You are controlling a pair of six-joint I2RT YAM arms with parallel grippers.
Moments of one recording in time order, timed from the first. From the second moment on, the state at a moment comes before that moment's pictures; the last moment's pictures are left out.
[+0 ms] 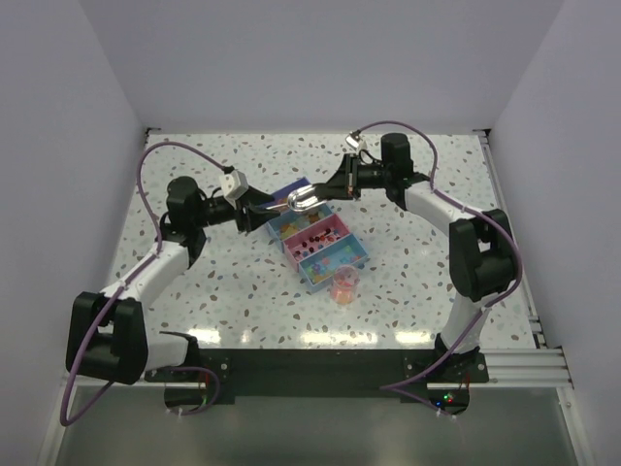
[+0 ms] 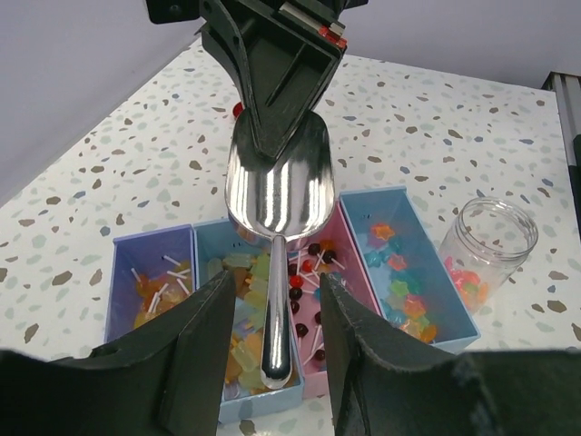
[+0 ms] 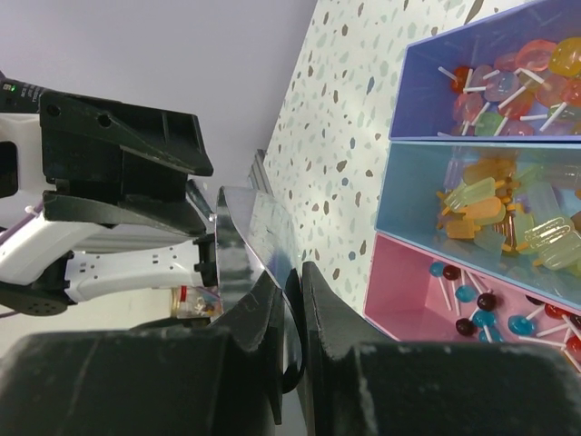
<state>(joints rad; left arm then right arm) -0.17 1.28 0.71 0.48 1.02 0.09 0.32 1.84 1.30 0.11 -1.03 0.79</state>
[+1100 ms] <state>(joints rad) -0.20 1.24 0.87 -0.04 0.72 0.24 0.32 1.86 1.56 -0.43 -0.69 0.41</state>
